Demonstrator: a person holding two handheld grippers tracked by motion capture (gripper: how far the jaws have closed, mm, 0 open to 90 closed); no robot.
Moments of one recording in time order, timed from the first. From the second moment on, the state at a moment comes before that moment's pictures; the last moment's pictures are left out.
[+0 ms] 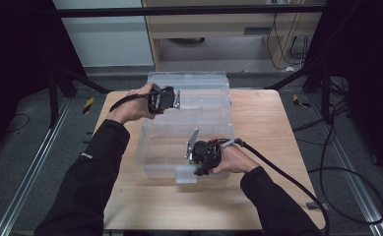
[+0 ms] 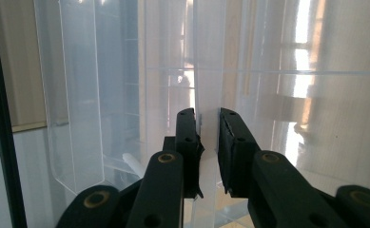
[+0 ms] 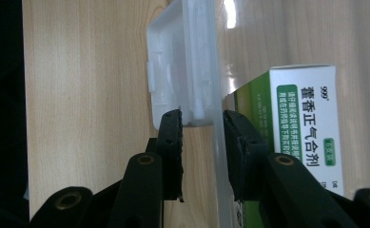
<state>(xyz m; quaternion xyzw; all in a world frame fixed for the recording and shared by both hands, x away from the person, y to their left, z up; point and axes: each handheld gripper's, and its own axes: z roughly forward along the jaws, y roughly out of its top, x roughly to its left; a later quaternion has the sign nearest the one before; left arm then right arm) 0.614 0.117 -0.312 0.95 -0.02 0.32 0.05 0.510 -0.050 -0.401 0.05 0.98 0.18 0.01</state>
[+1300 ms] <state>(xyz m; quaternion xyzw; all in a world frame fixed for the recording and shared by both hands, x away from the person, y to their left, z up) 0.555 0.120 -0.298 0.94 -0.06 0.33 0.06 0.503 -0.051 -0.401 0.06 0.98 0.19 0.02</state>
